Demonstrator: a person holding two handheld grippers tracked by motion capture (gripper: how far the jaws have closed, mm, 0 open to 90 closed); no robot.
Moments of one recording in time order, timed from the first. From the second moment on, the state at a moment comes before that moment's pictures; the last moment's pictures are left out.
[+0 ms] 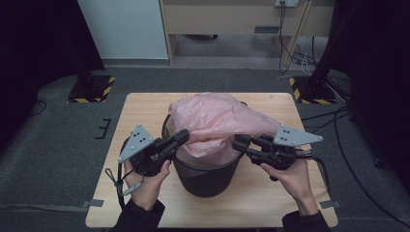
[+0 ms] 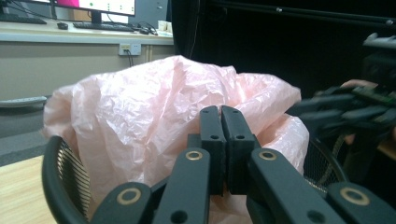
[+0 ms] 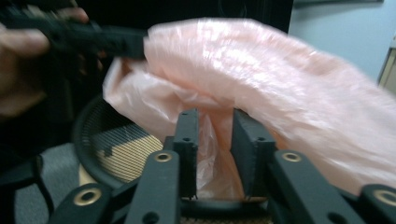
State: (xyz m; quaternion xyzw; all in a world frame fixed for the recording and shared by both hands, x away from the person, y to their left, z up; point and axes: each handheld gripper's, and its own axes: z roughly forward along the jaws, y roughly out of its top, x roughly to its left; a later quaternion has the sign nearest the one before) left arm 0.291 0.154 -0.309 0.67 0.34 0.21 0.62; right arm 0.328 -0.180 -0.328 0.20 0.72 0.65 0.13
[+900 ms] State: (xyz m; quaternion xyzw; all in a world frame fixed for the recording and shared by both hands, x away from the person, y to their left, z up) left arm 0.289 0.141 -0.332 0.71 0.33 0.17 0.60; right arm 0.387 -0.183 -0.352 0.34 0.66 0.66 0.17
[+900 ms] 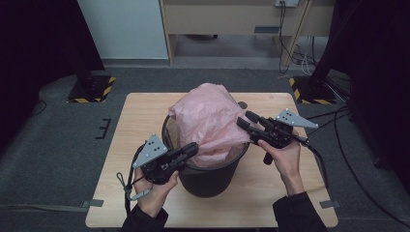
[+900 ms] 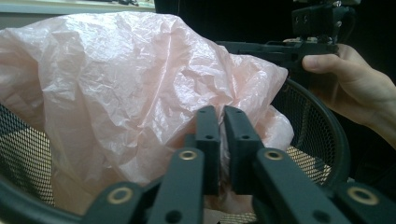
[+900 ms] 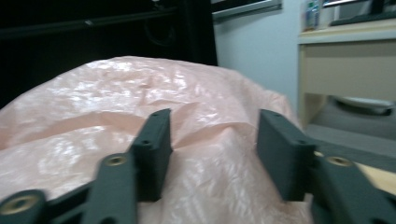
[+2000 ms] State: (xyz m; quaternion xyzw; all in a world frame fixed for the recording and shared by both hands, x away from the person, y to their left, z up) left arm 0.291 0.154 -0.297 0.66 0.34 0.21 0.64; right arm 0.365 -0.186 -0.333 0.24 0.62 0.71 0.25
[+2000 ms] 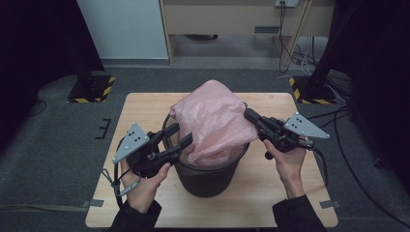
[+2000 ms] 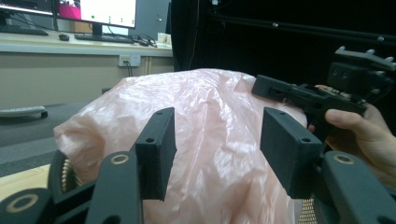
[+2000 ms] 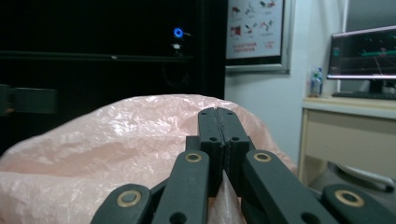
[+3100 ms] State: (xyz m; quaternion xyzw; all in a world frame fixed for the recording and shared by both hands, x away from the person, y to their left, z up) left arm 0.308 0.103 -0.296 0.72 0.31 0.18 0.60; right arm 0.340 -0.149 -0.330 0.14 0.67 0.71 0.19
